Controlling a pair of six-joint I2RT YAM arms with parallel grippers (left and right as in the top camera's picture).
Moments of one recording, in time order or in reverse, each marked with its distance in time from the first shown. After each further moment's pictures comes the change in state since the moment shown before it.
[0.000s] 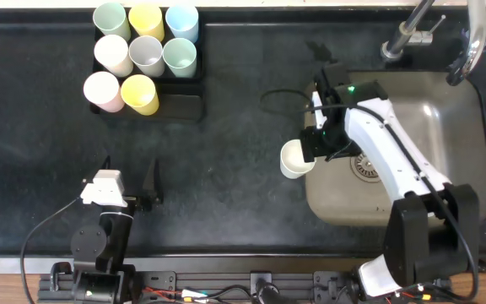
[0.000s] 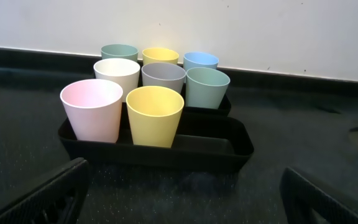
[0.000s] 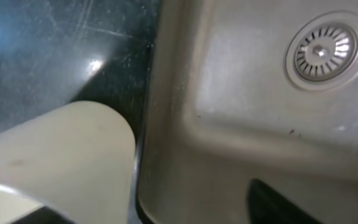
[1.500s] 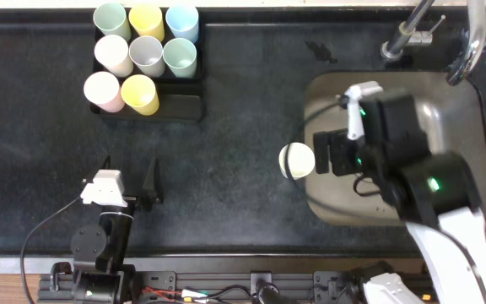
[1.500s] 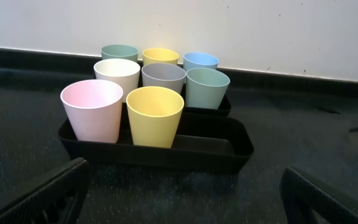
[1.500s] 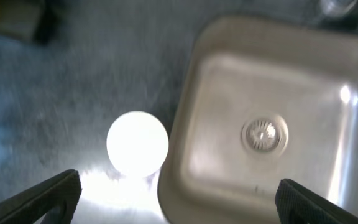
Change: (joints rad) left arm 0.000 0.000 0.000 0.000 0.000 0.000; right arm 0.066 -0.532 0.127 -0.133 0.073 0.040
